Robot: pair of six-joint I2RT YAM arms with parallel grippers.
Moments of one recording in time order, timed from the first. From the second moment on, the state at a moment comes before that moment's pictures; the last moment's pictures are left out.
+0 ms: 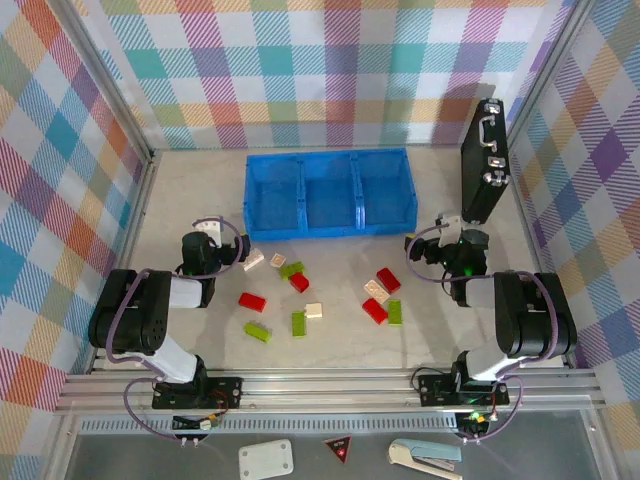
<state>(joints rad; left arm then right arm) -0.04 1.58 0.42 0.73 0.05 -0.08 -0.02 1.53 0.39 0.75 -0.37 -0.01</state>
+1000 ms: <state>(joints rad) -0.04 1.58 0.42 0.73 0.06 -0.08 -0.02 1.53 0.39 0.74 -0.31 0.01</state>
